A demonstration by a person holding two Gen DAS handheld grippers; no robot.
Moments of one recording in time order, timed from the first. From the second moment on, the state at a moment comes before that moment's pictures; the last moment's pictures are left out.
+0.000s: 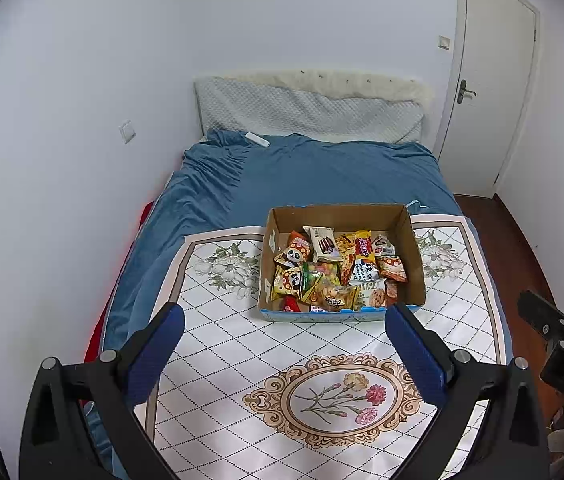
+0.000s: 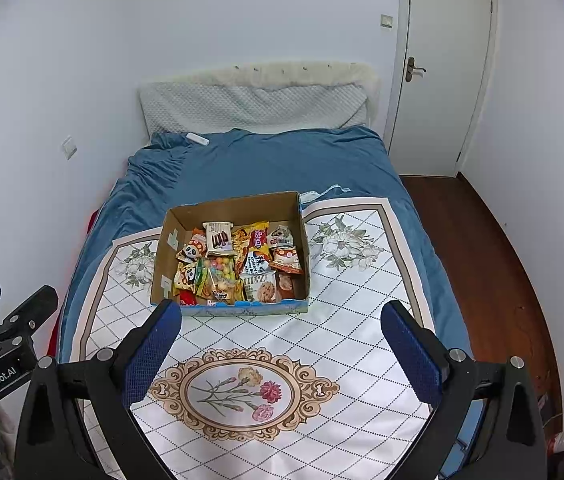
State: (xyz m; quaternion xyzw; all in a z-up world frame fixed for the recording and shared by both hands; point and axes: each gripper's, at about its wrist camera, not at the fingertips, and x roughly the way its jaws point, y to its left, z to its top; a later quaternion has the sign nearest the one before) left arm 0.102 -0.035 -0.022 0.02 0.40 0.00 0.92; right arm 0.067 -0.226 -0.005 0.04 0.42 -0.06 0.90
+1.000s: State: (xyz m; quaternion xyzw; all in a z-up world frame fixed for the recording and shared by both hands) left arm 0.099 -0.034 -0.025 0.02 0.41 -0.01 0.91; right arm 0.065 -0.228 -0.012 0.05 0.43 -0.06 0.90
